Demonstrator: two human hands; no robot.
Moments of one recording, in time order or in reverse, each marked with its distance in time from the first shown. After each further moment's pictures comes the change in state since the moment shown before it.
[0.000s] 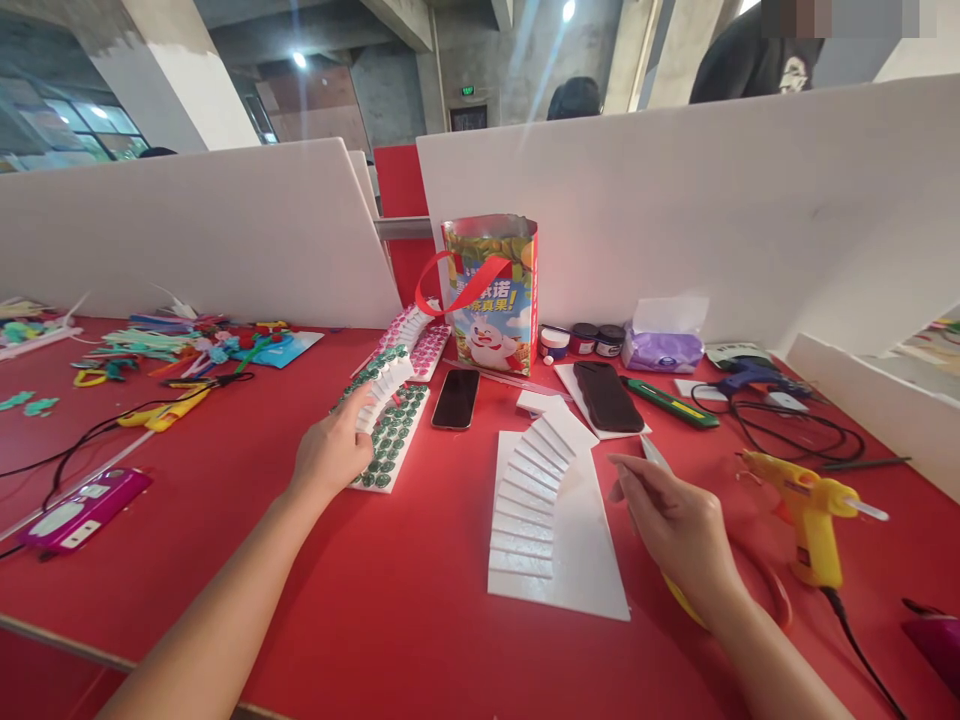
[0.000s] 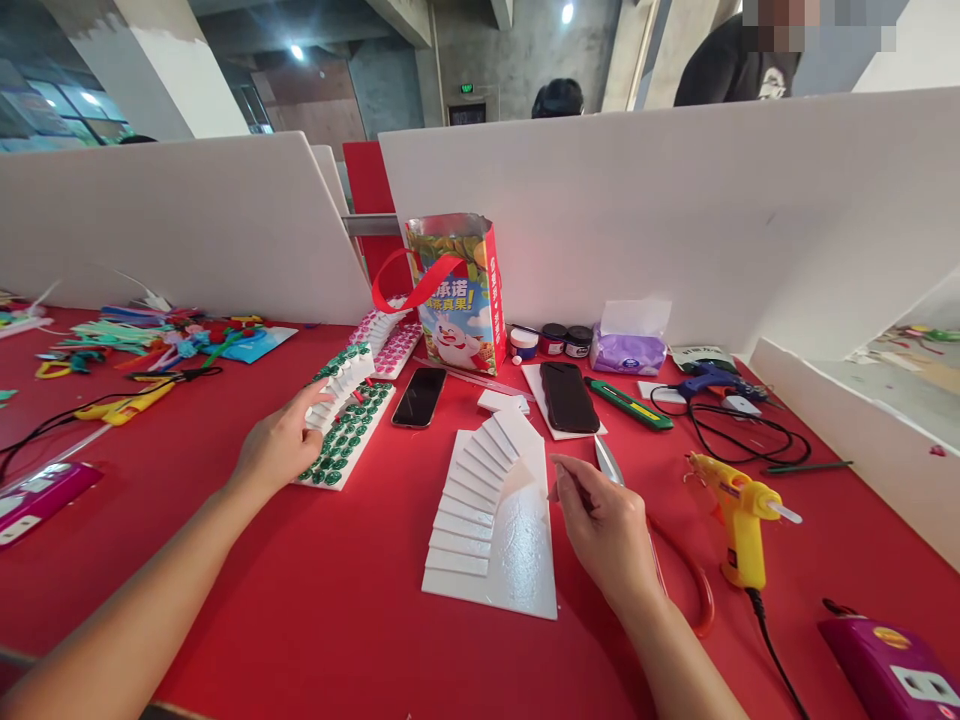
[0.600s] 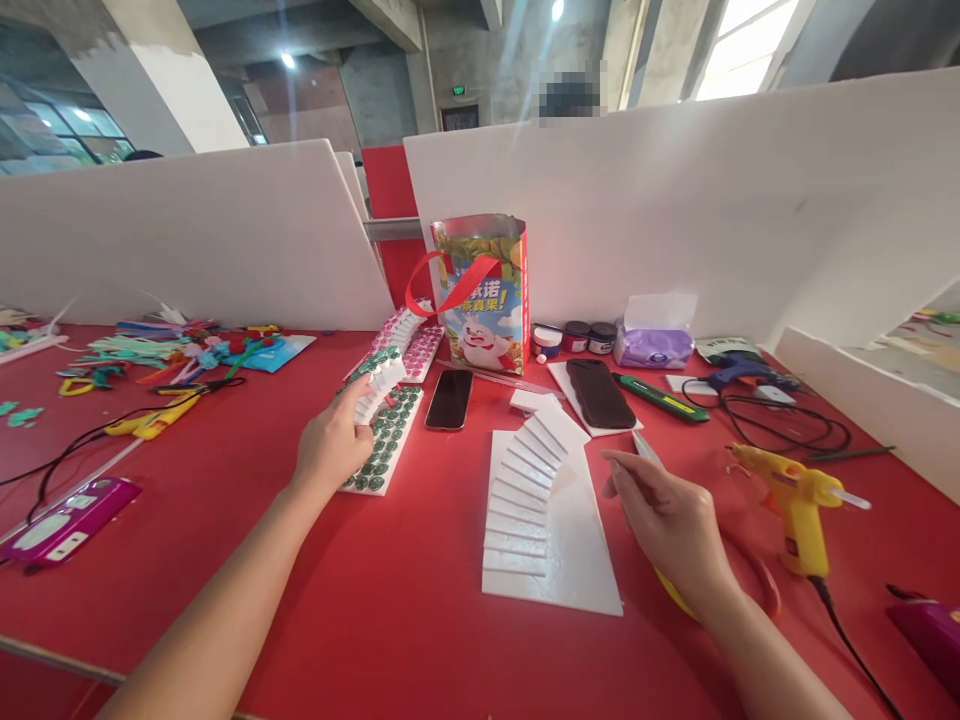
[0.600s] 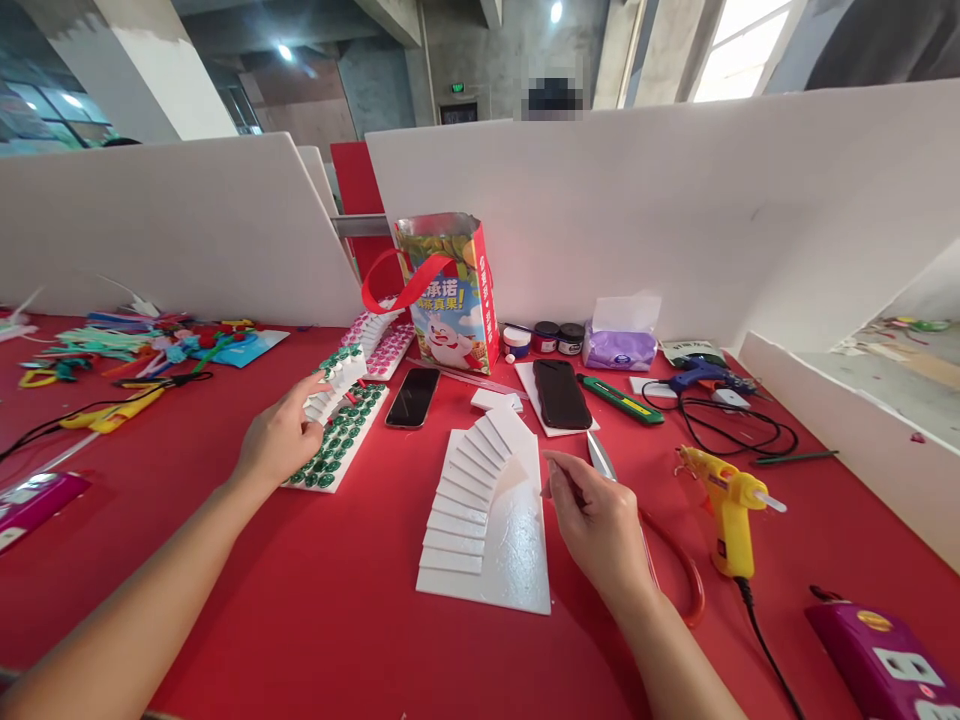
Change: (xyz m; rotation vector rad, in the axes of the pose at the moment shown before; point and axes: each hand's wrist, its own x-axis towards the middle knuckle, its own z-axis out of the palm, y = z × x) left_hand 0.011 0.011 0.000 -0.090 0.041 -0.003; right_hand -0.002 -0.003 -0.002 0.015 0.014 -0.008
